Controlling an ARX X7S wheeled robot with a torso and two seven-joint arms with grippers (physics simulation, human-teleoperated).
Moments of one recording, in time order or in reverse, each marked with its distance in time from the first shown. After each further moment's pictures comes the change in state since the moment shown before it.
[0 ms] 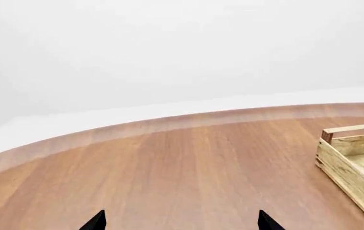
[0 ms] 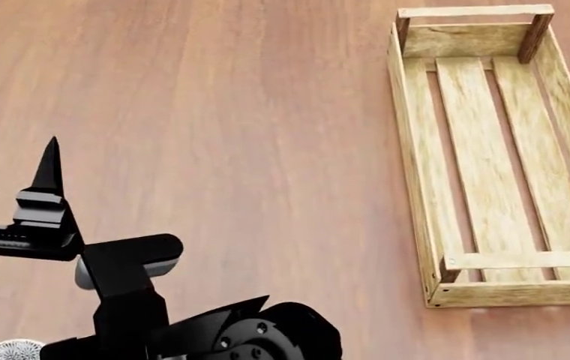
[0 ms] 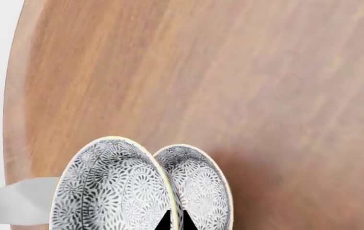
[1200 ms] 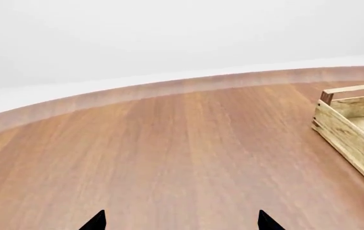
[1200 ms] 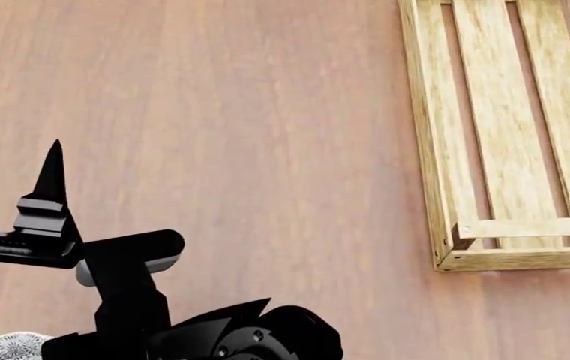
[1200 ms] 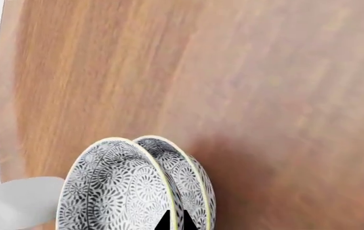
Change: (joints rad) left arm 0.025 -0.026 0.021 0.003 -0.001 0.064 0.008; right arm 0.012 0.017 -0.059 -0.016 -0.010 -0.078 -0.020
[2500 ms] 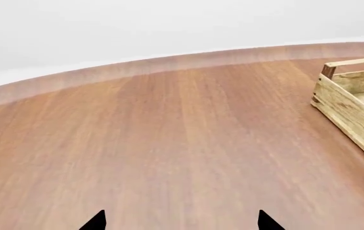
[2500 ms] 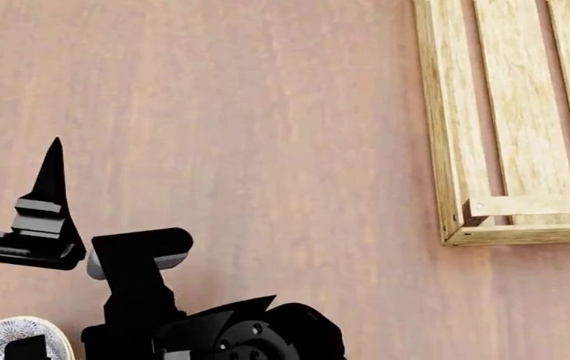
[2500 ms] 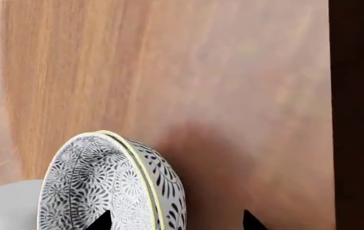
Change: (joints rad) left arm 0.003 -0.020 0.012 0.009 -0.016 0.030 -0.008; right arm 0.019 -0.004 -0.039 0.066 0.024 -0.046 -0.037
